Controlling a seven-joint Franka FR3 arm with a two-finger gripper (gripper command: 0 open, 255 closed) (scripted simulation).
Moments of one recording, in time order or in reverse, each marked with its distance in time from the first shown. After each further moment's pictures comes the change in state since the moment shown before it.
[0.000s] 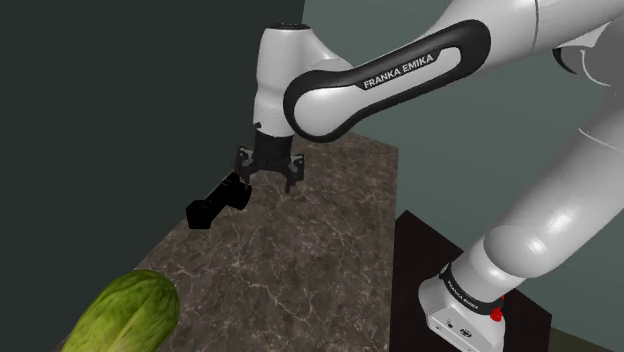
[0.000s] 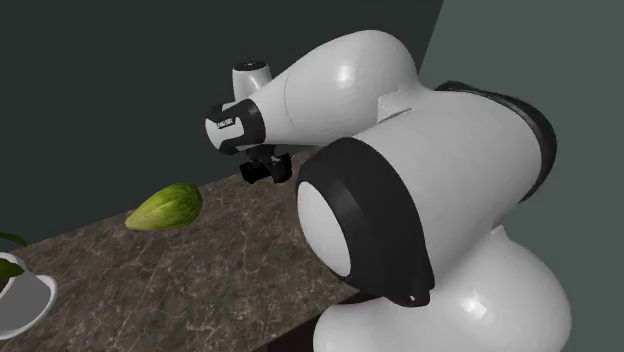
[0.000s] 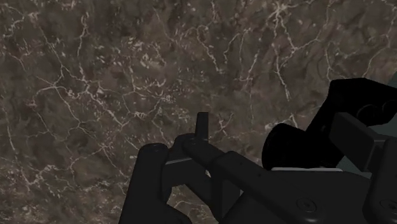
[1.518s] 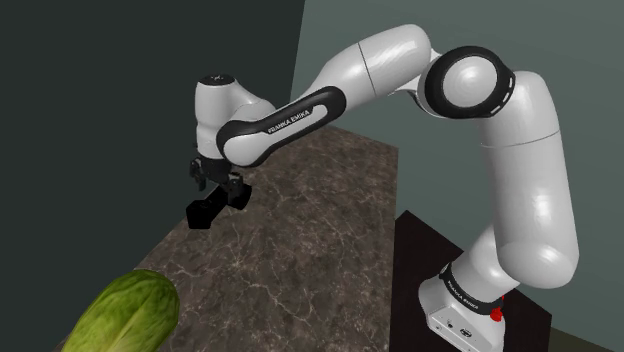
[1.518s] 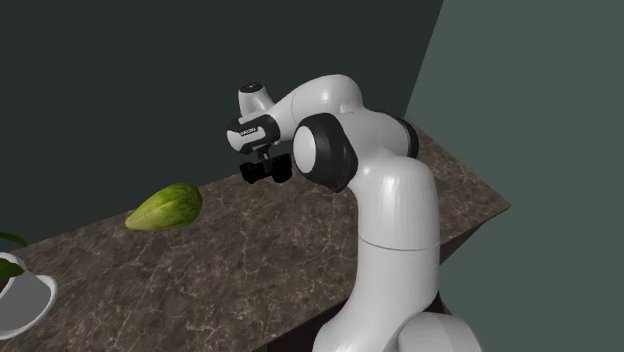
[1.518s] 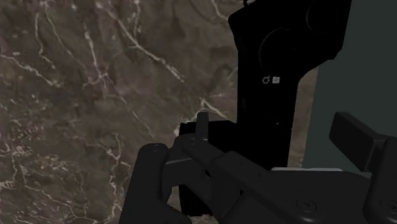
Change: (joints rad) arm 0.284 0.660 -0.258 0.561 -0.384 0.065 0.573
